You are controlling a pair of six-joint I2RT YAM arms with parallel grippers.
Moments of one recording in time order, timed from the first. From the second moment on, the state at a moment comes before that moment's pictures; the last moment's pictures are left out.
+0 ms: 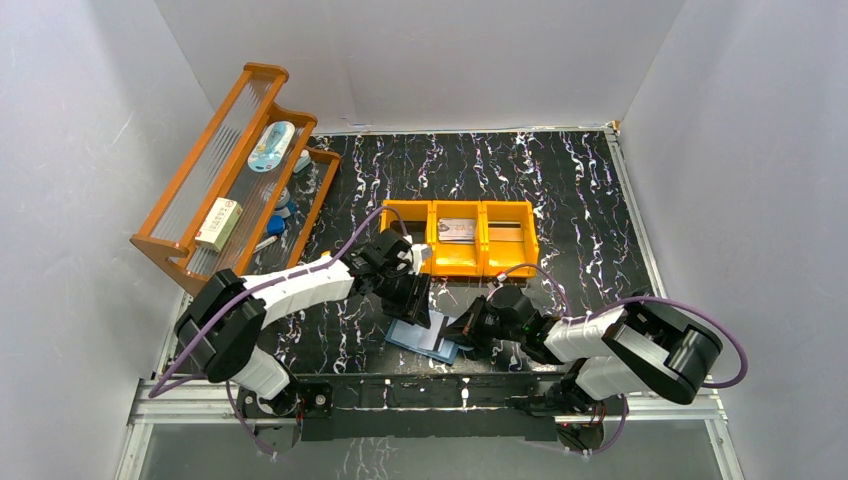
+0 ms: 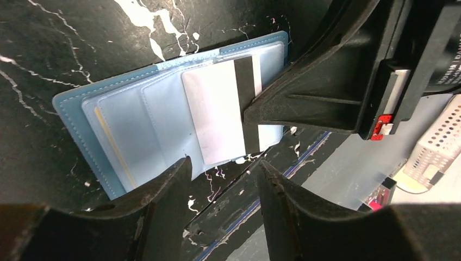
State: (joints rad) left arm -0.81 1.50 0.87 -0.45 0.43 -0.50; right arm 0.88 1.34 0.15 0.59 -0.25 1.42
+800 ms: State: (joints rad) left arm -0.84 1.63 0.92 -0.42 0.50 -0.49; right arm 0.88 1.36 0.15 0.59 -0.25 1.43
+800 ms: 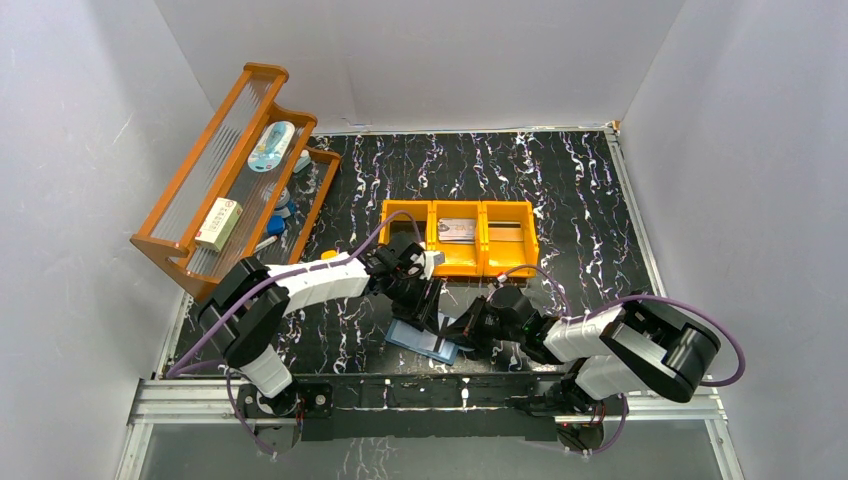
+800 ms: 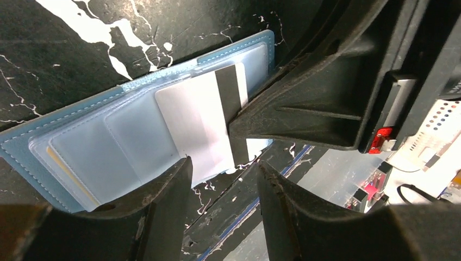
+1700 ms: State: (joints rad) left arm -0.86 1.67 0.89 -0.39 0.44 -0.56; right arm 0.88 1.39 0.15 0.67 -0.26 1.43
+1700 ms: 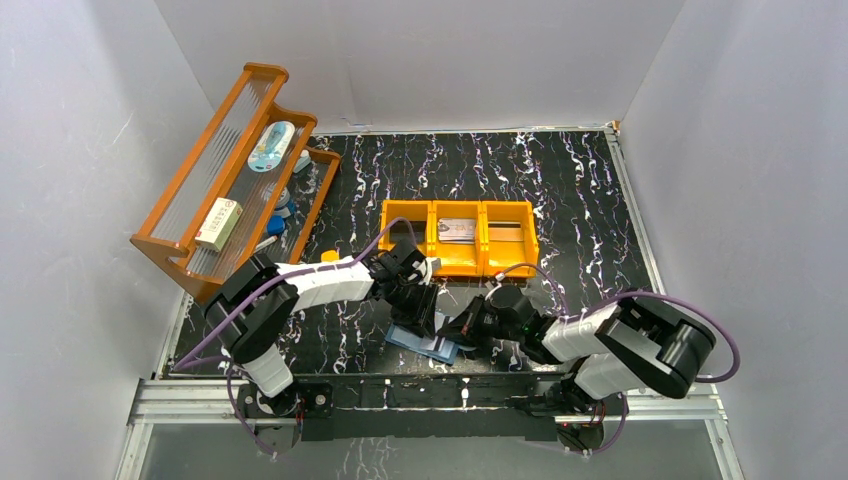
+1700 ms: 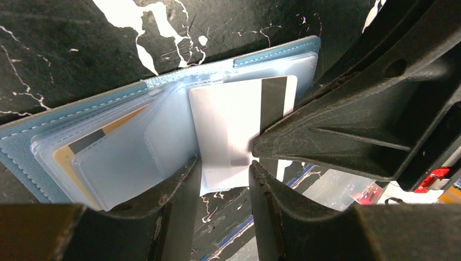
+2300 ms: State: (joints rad) left arm -0.87 1.44 0.86 -0.42 0.22 -0.62; right arm 0.88 1.15 0.23 0.27 -0.18 1.31
